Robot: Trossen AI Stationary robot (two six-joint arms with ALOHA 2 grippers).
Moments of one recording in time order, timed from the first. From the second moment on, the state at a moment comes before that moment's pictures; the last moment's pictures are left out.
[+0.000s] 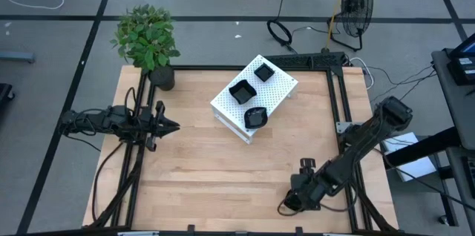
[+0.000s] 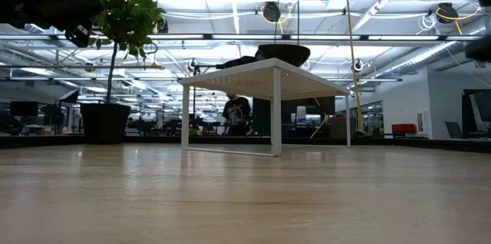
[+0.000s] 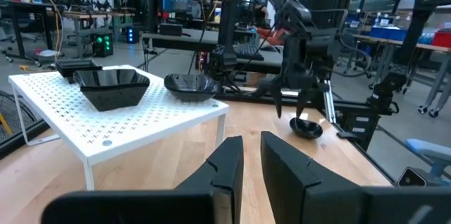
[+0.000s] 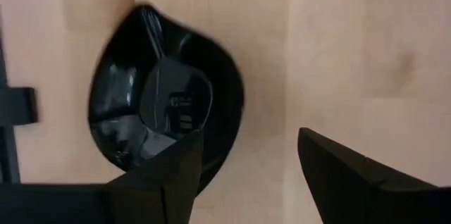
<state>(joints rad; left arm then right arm) -0.11 0.01 0.16 -0.13 -0.05 -0.11 0.78 1.56 0.93 -0.71 0.10 0.80</state>
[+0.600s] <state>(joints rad) -0.11 0.01 0.16 -0.13 -0.05 -0.11 0.79 1.57 0.77 -0.42 0.05 0.88</state>
